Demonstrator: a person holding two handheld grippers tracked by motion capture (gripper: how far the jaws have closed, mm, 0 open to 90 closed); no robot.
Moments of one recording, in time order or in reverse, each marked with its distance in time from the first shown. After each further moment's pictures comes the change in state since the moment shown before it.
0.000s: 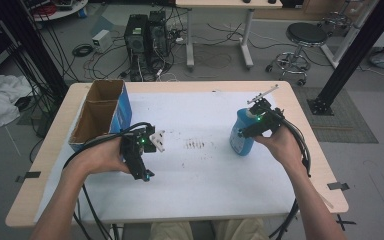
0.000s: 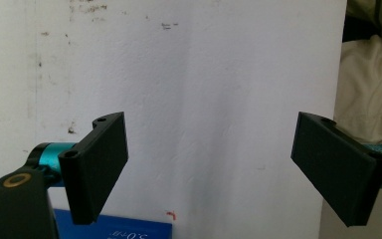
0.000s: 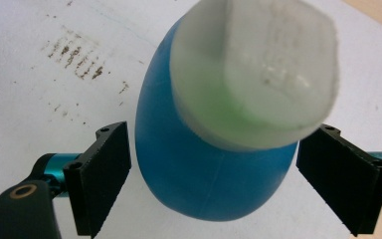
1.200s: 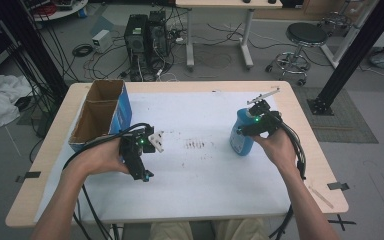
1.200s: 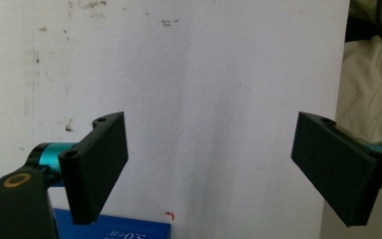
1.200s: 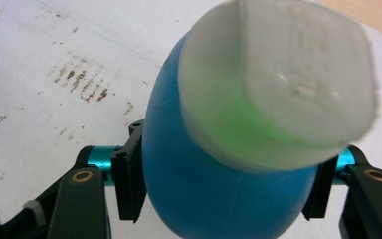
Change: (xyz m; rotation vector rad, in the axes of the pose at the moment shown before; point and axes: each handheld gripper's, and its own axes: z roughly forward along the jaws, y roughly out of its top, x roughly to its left) left arm 0.000 -0.003 0.003 -0.004 0.000 -0.010; right arm 0.003 -0.005 0.007 -0.082 0.001 0.037
